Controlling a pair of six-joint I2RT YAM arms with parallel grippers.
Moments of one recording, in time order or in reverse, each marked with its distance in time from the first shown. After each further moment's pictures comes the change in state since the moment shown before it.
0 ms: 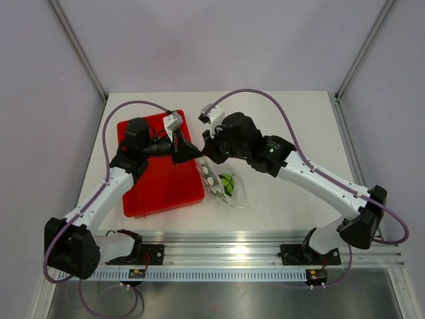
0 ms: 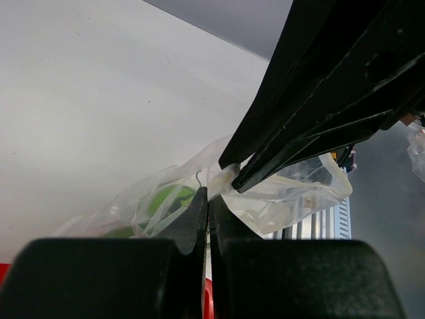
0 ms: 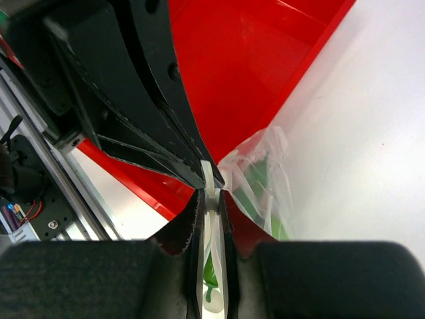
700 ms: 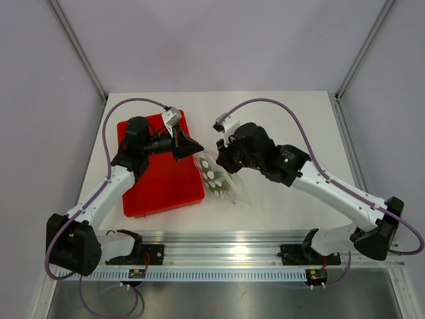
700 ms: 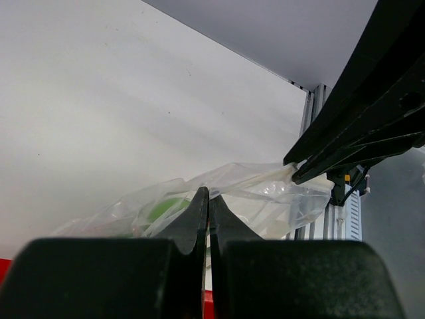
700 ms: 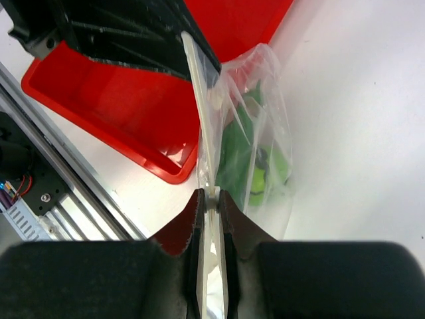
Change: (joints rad) left arm 0.006 0.025 0.000 0.080 -0.078 -0.070; right arm 0.000 -0.140 -0.135 -0.074 0.062 0.060
